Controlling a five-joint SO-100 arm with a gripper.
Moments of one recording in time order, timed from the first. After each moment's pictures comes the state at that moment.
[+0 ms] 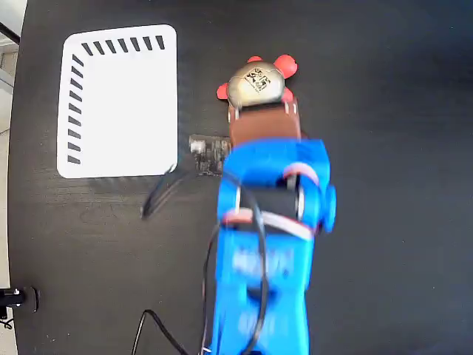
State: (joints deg) arm 10.7 97.6 91.4 68.2 -20.8
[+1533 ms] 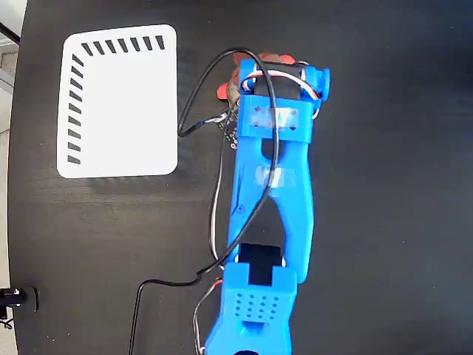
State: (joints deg) arm 11.7 43.7 38.8 91.8 -43.8
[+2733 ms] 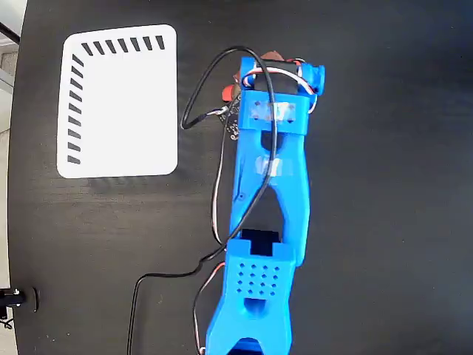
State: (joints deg) arm 11.7 32.1 25.6 92.6 -41.9
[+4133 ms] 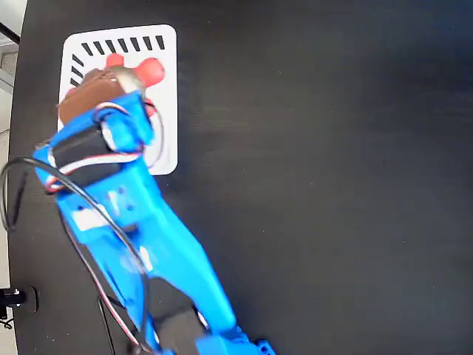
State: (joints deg) arm -17.8 66.4 43.2 93.9 -8.3
